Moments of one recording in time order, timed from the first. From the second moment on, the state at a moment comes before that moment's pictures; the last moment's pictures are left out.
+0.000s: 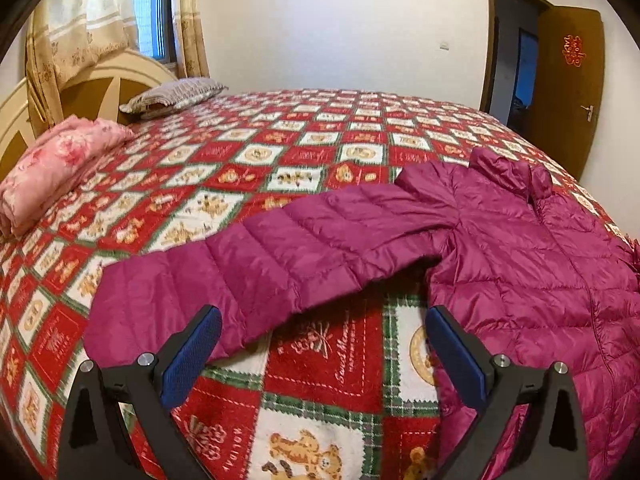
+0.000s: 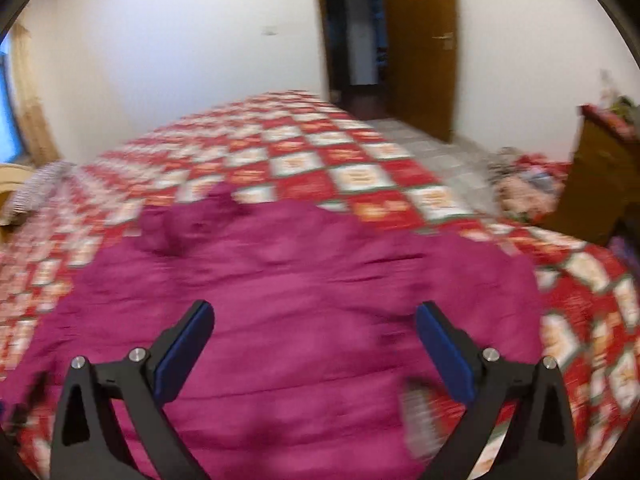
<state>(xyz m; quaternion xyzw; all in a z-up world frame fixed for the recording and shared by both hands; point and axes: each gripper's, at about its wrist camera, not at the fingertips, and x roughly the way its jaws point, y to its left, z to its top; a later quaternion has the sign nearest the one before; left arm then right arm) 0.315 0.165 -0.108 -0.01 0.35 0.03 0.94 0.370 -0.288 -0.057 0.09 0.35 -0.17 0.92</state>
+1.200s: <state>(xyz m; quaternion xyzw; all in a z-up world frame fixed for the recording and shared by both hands) 0.292 0.176 -0.077 -0.04 0.32 0.04 0.95 0.416 -0.107 -0.065 0.07 0.38 0.09 0.92</state>
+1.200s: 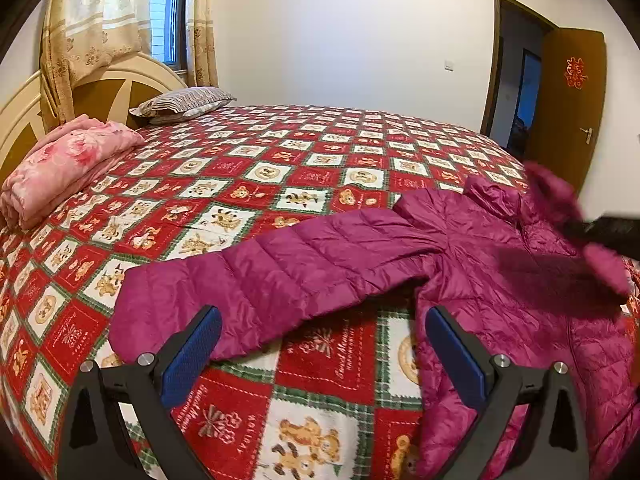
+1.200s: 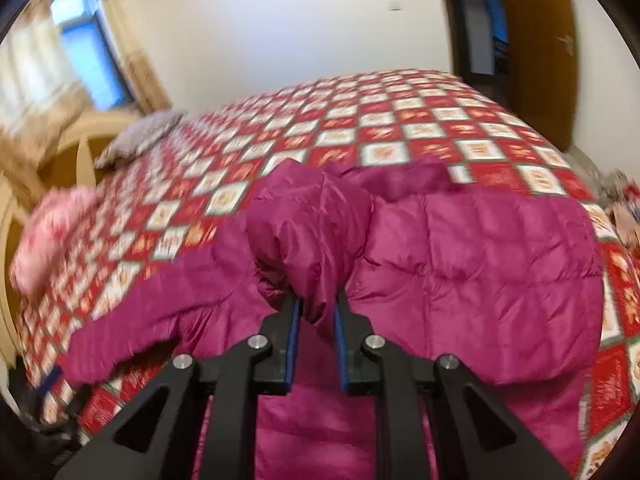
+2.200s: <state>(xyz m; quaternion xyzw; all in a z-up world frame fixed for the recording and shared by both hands) 0.420 0.012 -0.089 0.07 0.32 0.04 0.94 0.415 -0.314 -0.136 0.22 0.40 -0.06 0.89</state>
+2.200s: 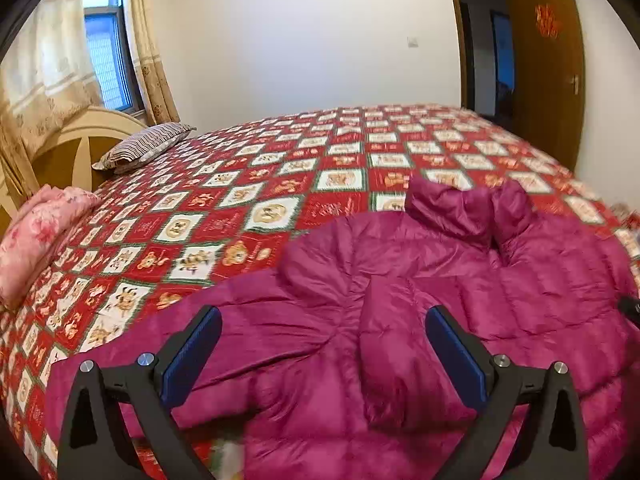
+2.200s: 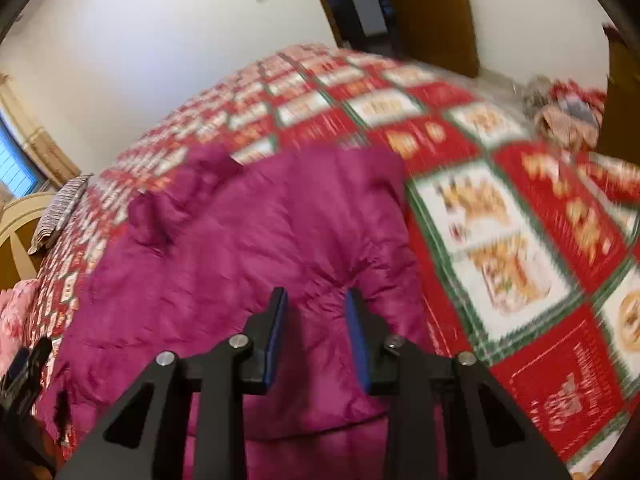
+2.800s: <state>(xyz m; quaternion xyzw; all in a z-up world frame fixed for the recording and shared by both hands) 0.450 0.004 -0.157 0.08 0.40 0.06 0.91 0.439 -0.325 -0.144 0.15 0.38 -0.11 0.91</state>
